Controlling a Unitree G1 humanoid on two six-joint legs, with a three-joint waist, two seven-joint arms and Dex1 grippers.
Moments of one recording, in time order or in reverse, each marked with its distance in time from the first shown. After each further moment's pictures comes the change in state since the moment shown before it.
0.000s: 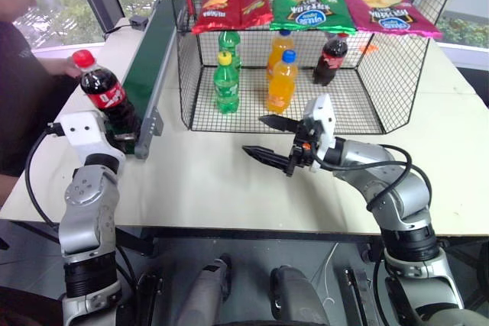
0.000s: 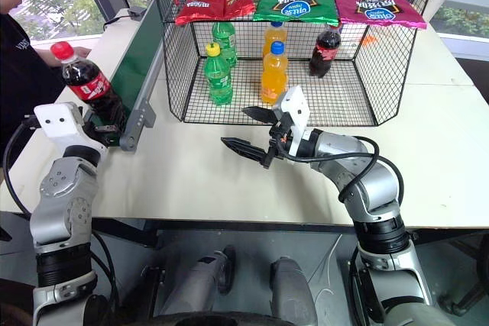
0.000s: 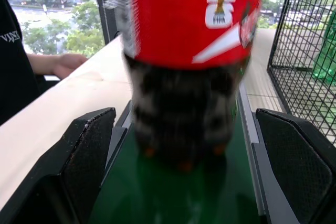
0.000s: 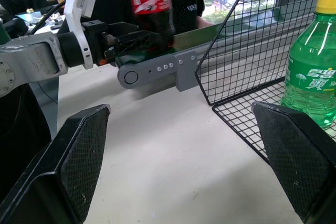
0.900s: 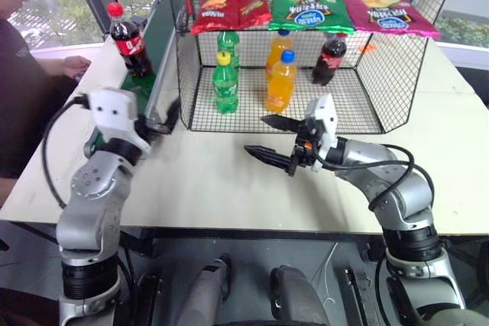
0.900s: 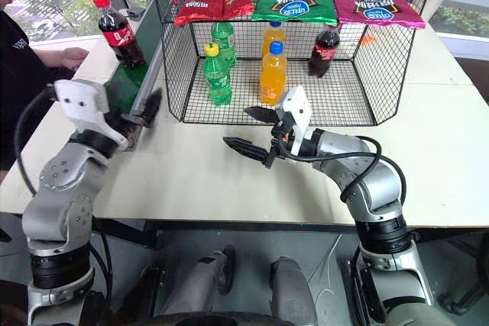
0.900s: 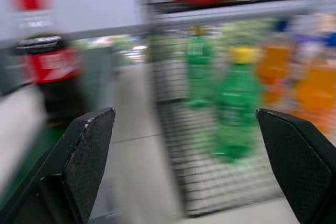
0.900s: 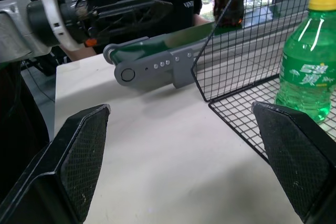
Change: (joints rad) left arm -0.033 0.043 -0.078 -0.234 -0.055 0.141 -0.115; right arm 0.000 -0.004 -0.007 0.000 0.001 0.008 0.004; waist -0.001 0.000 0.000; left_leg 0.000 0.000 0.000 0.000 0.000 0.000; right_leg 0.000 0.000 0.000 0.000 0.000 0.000
